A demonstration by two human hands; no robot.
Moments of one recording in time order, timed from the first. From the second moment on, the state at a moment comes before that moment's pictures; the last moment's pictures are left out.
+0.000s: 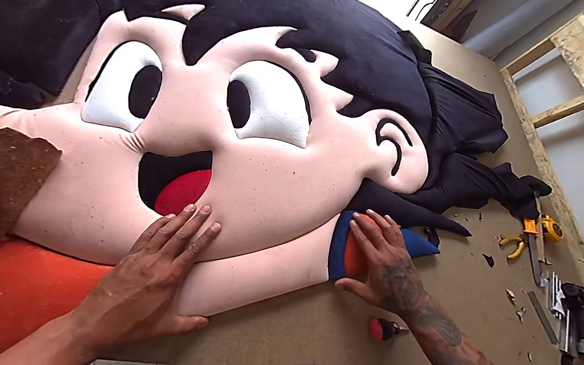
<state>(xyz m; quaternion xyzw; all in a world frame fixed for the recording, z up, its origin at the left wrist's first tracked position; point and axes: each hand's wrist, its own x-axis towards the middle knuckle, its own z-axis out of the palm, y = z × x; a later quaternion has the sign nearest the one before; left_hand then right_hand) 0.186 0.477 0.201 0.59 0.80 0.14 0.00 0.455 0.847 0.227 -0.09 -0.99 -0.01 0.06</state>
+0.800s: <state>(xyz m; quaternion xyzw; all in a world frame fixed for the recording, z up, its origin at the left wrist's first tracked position) 0.210 0.505 0.210 0.59 0.80 0.11 0.01 0.454 0.842 0.221 -0.11 -0.99 0.03 0.00</state>
